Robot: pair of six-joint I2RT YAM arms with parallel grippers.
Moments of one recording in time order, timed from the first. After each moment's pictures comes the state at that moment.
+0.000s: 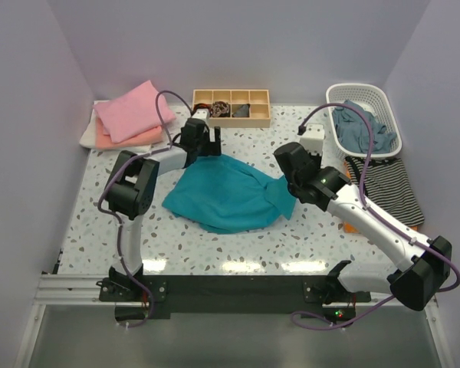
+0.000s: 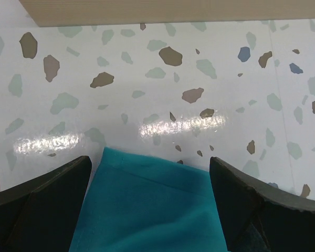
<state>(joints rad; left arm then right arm) -0.38 2.08 1.35 0.11 -0.10 -0.30 0.70 1.24 1.15 -0.71 0.92 0.51</state>
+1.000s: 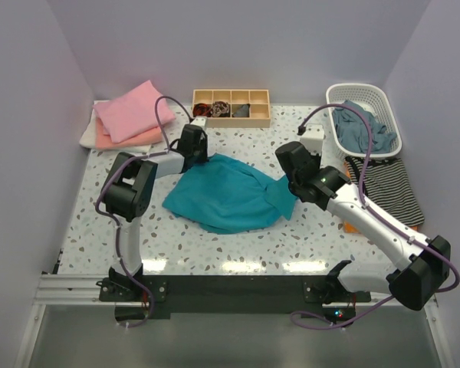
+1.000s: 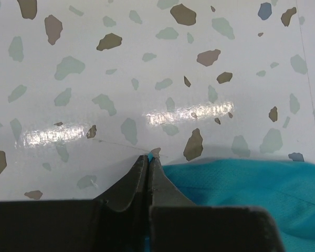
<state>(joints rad) -0.37 2.08 1.27 0.12 -0.08 -0.26 0.68 1.24 1.14 -0.69 0.87 0.50</state>
